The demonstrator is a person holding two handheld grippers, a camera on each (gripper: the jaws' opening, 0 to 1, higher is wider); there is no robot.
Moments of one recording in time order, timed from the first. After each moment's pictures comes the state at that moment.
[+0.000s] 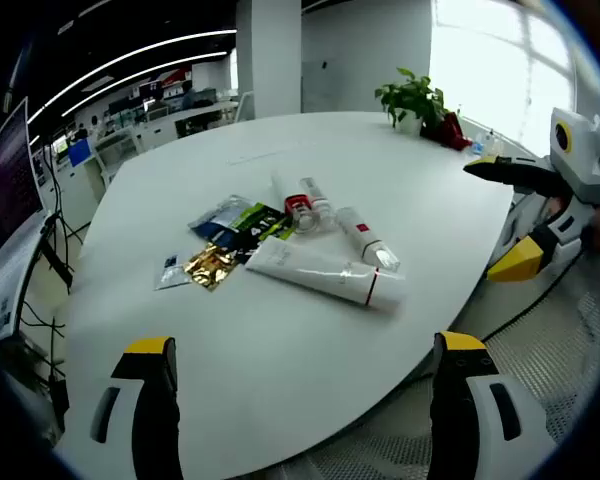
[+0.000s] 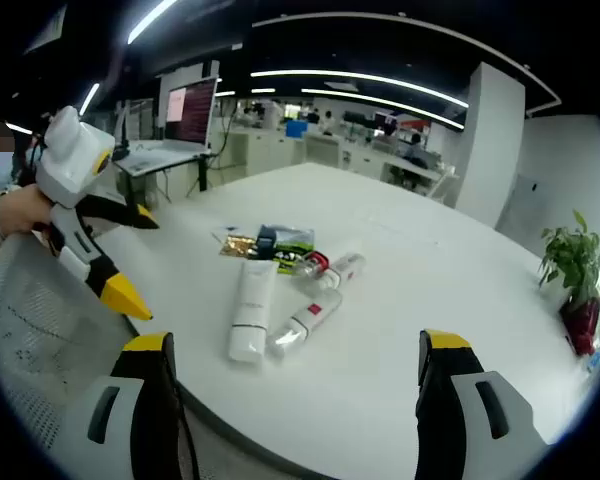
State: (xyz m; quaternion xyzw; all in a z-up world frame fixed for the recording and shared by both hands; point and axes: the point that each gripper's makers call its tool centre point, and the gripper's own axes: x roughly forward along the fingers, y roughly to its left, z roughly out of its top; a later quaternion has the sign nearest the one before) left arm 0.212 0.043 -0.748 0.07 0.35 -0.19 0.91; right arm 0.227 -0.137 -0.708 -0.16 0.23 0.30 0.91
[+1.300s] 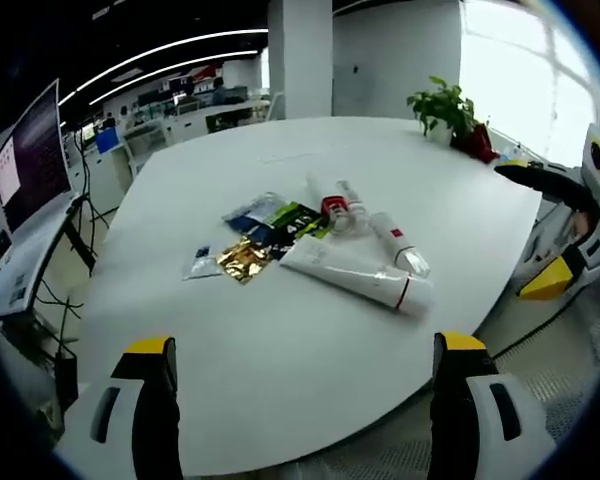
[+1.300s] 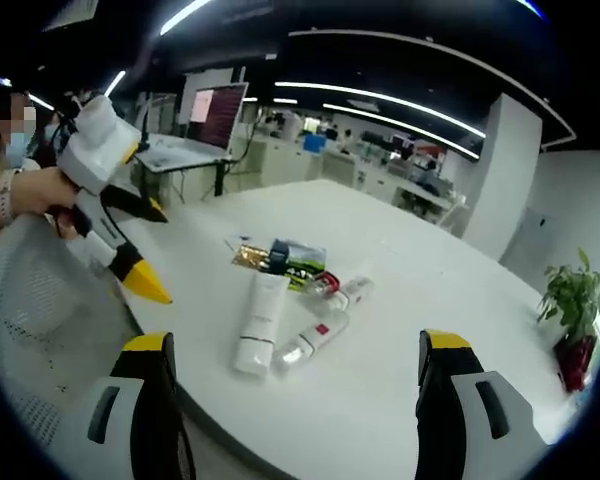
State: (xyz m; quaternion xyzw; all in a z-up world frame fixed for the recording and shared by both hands) left arm 0.218 0.068 -0.746 0.05 0.35 -0.13 0.93; right arm 0.223 -0.122 -0.695 -0.20 0.18 0.32 0.91
